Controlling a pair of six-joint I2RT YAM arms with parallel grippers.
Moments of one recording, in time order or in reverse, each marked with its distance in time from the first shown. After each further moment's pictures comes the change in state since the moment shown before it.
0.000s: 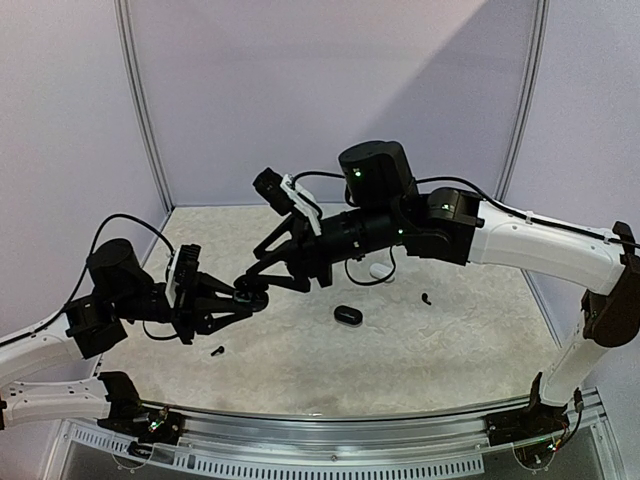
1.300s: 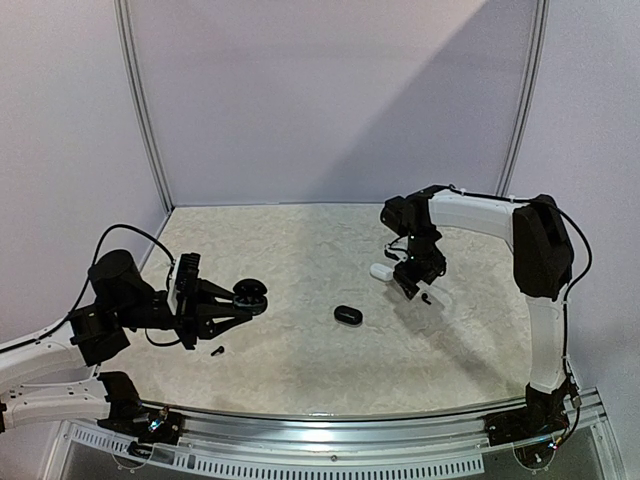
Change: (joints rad) left arm 0.000 -0.027 -0.079 0.068 -0.046 -0.004; right arm -0.546 0.431 0.084 -0.908 0.663 -0.083
